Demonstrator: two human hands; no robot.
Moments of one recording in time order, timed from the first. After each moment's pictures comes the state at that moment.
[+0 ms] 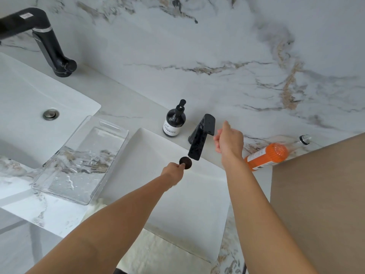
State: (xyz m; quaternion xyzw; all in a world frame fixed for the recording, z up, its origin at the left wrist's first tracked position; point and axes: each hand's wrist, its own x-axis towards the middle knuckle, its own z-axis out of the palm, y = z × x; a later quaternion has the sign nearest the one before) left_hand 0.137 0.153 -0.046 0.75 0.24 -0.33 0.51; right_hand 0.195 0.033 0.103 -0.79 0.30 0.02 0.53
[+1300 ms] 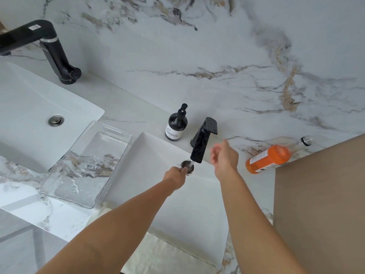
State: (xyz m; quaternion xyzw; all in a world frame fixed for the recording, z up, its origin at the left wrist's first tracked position) left_hand 0.131 0.153 -0.051 0.78 0.22 -0.31 0.50; right_hand 0.182 0.025 0.055 -0.65 0.40 0.03 0.65
